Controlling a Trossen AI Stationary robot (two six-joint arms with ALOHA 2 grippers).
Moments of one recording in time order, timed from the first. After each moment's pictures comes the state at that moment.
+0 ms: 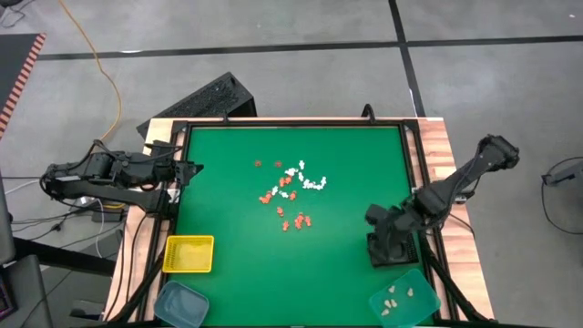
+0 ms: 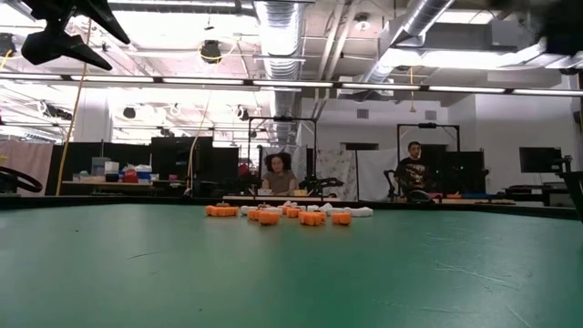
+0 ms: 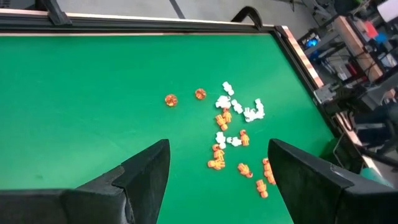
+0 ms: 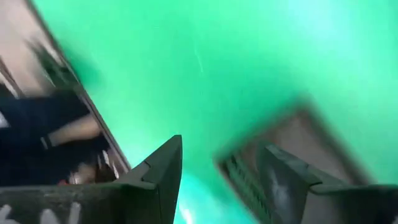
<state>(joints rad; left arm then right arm) -0.07 0.45 0.85 -0.96 -0.53 -1.05 0.56 1.12 1.02 -0.91 0.09 1.18</state>
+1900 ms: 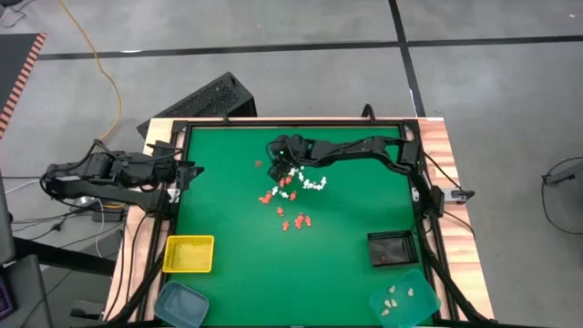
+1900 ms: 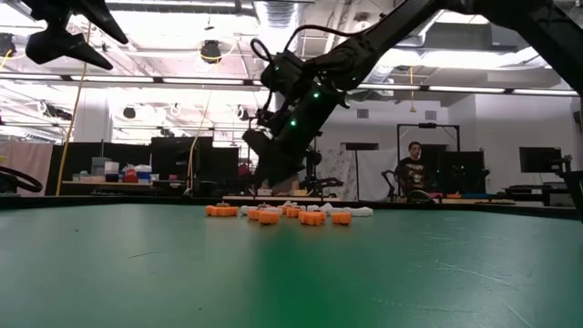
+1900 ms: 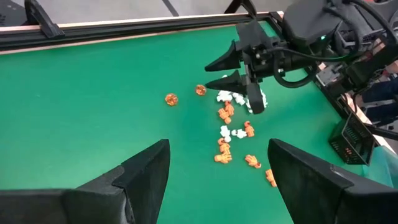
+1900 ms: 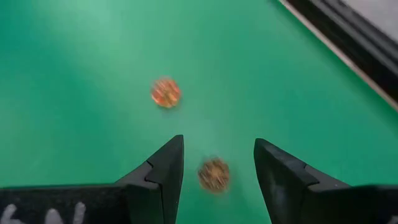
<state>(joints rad) -0.07 0.45 0.85 -0.96 -0.51 -0.95 -0.28 2.08 1.53 -0.20 0.20 0.24</state>
